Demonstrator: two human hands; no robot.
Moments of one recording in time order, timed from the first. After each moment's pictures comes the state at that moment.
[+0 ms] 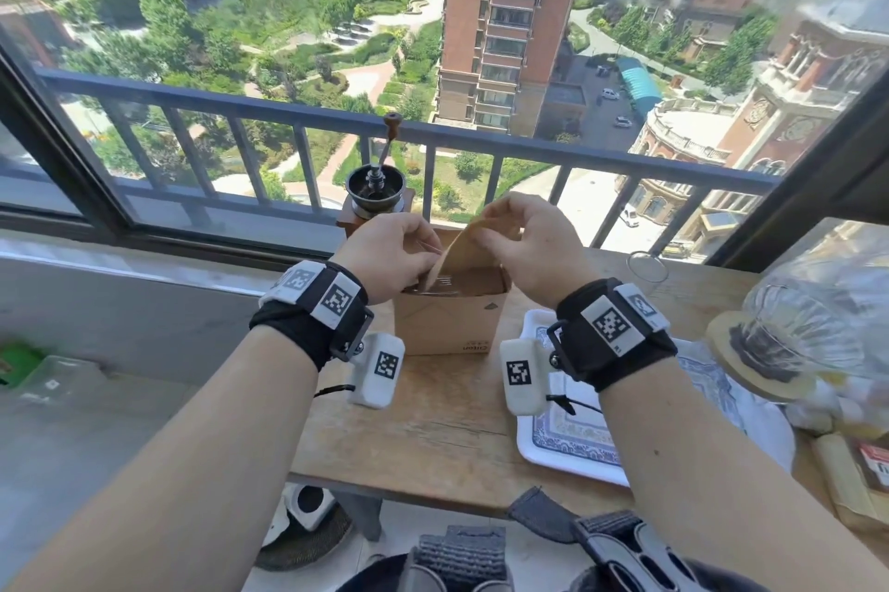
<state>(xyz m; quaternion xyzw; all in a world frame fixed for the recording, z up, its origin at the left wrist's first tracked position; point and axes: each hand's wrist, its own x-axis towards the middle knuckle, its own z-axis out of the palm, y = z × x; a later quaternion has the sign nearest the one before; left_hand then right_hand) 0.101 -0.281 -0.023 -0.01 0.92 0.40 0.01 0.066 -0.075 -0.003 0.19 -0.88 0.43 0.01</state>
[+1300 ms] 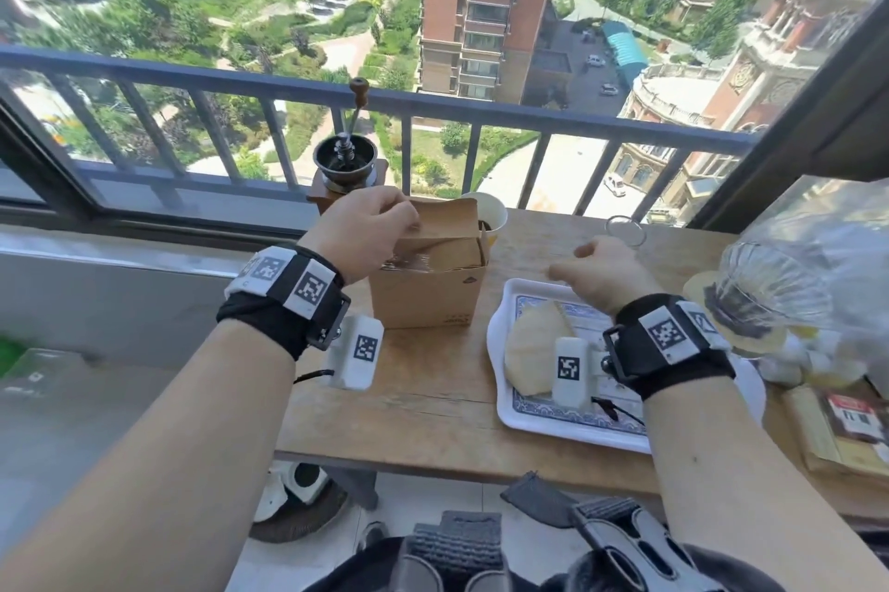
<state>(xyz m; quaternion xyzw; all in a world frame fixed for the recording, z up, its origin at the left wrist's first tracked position) 0.112 -0.290 -0.012 -0.06 0.88 0.46 0.00 0.064 -0.006 -0.027 -0.08 -0.92 0.34 -0.14</state>
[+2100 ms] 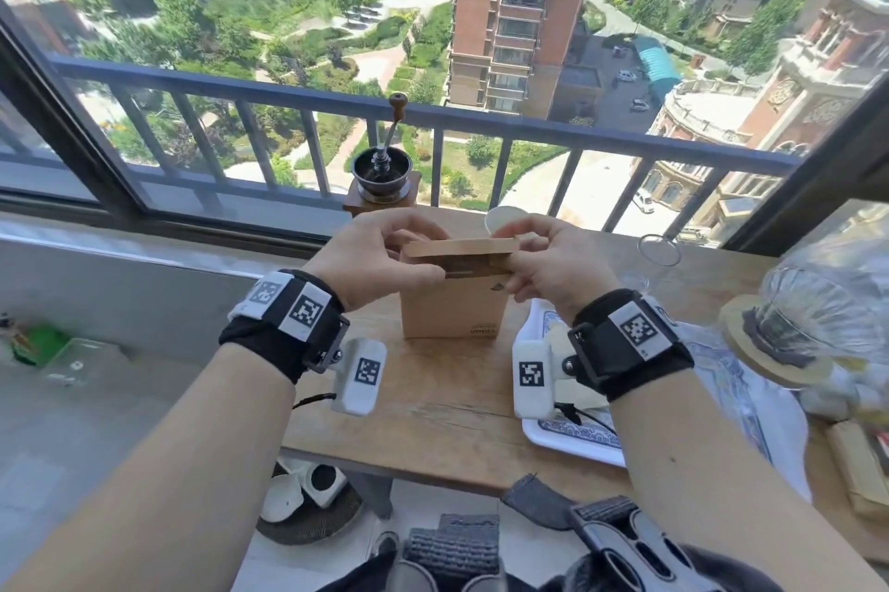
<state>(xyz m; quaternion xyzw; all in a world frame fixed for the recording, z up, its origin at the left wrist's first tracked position) 0.125 -0.275 -0.025 0.05 0.84 0.53 0.08 0.082 -0.033 -0.021 0.01 -0.77 0.62 -0.16</state>
